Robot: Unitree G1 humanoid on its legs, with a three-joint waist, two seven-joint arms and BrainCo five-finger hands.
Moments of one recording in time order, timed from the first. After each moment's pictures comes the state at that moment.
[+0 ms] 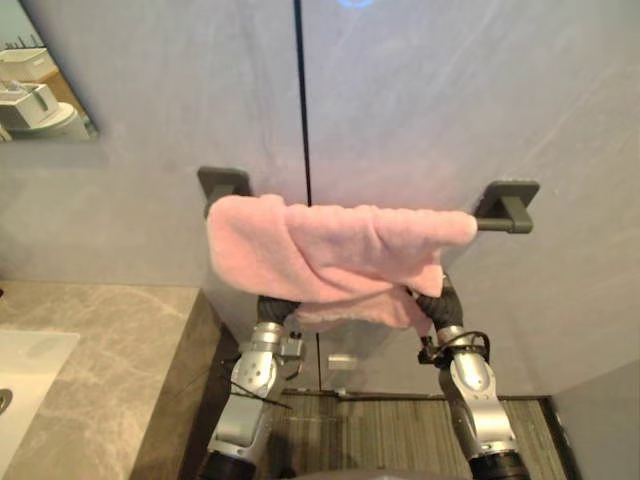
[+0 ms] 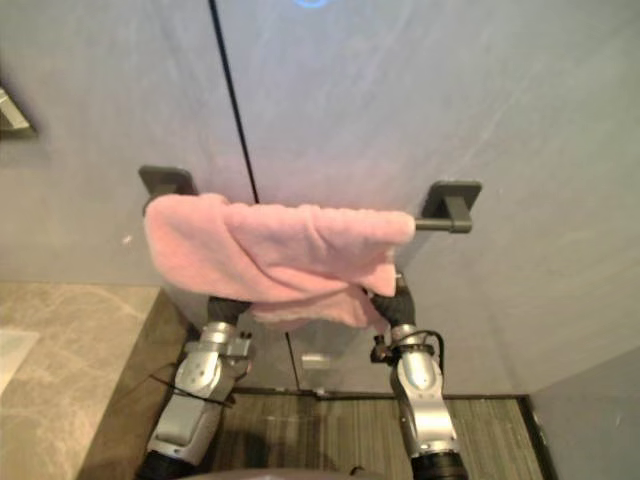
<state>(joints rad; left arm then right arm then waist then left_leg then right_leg) 0.07 0.06 -0.23 -0.05 -0.16 -0.23 0.12 0.06 -0.06 0.04 0.04 0.14 -0.19 -0.01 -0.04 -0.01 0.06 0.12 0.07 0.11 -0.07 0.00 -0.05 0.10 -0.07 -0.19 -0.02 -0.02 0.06</state>
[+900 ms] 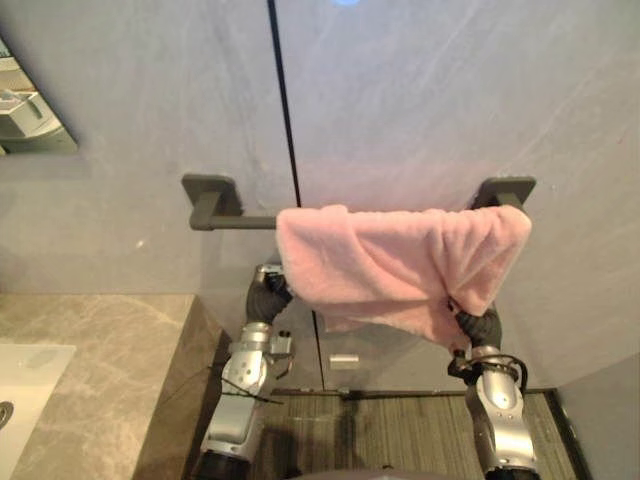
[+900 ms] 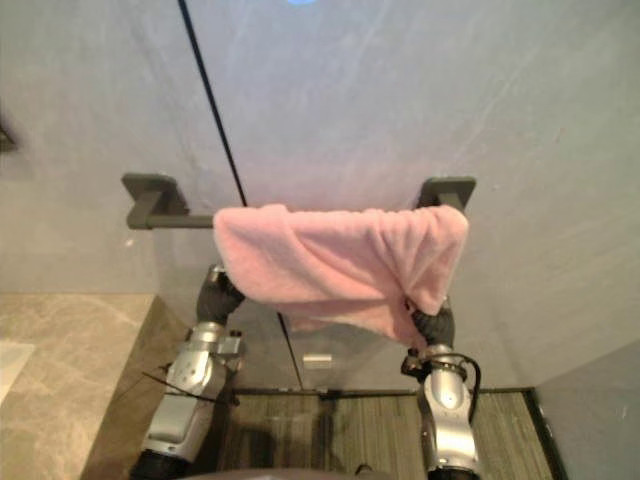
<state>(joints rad) 0.07 0.07 -0.15 0.01 -0.16 -0.23 0.11 0.12 -0.05 -0.13 0.12 0.10 -0.20 -0.08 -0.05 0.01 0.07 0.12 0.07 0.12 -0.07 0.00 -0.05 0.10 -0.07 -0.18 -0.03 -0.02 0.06</state>
